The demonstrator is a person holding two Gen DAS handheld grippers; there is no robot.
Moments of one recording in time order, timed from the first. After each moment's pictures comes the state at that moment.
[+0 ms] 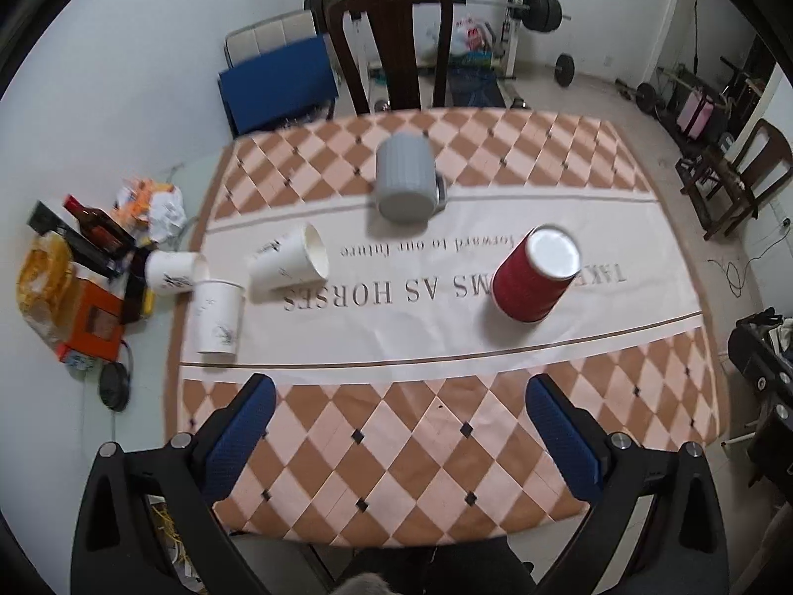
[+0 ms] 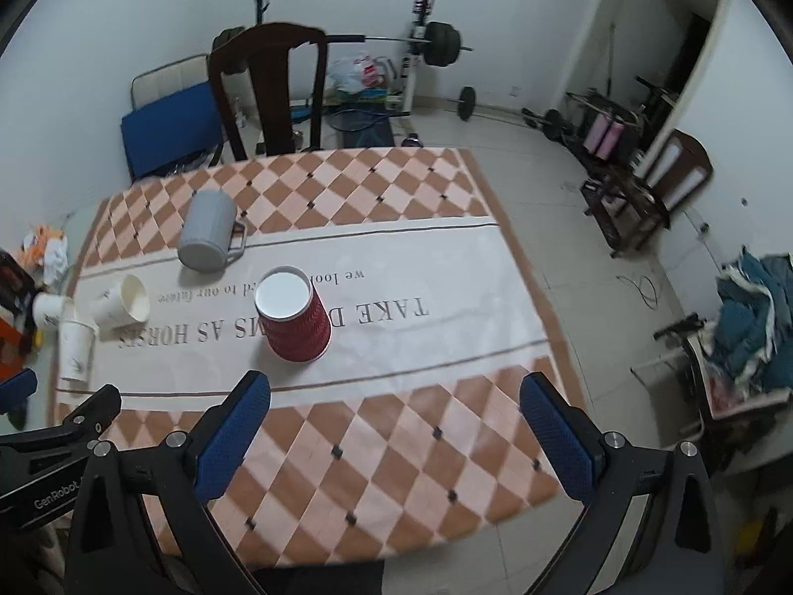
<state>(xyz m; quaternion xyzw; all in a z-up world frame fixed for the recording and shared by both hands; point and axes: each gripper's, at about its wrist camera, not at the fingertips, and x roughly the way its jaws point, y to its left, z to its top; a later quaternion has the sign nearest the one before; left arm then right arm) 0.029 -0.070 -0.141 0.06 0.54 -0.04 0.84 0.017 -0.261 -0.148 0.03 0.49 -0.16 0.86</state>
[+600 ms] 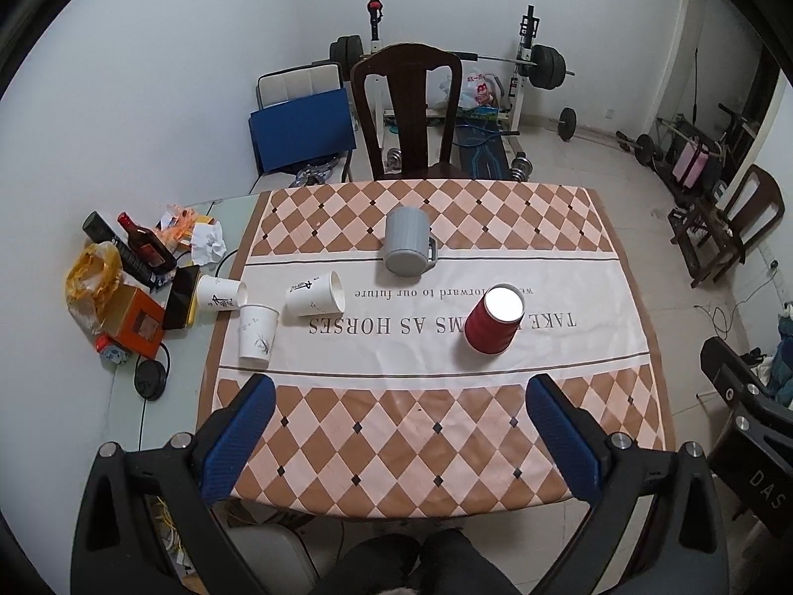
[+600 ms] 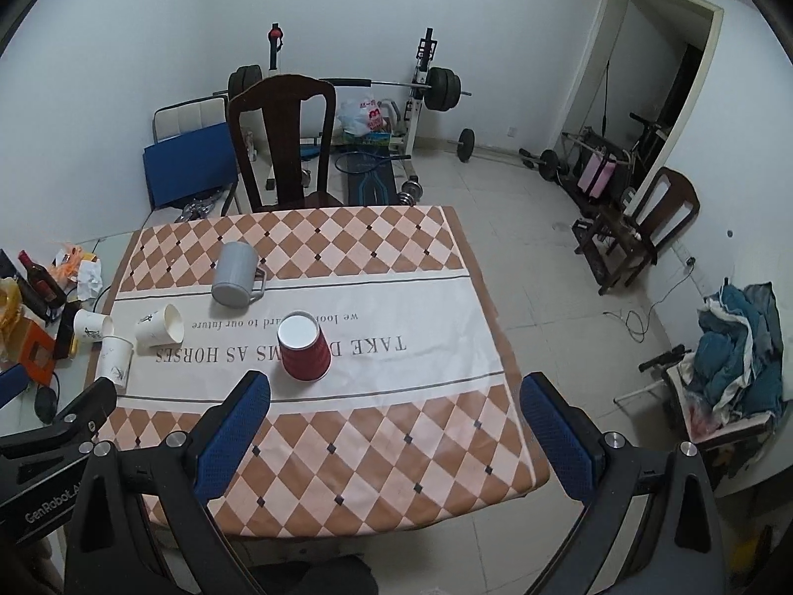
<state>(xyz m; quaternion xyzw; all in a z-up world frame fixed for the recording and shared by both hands) -0.018 -0.070 -0.042 0.03 0.49 -0.02 0.87 -0.040 -0.256 -0.028 0.00 0.44 -0.15 0.88</state>
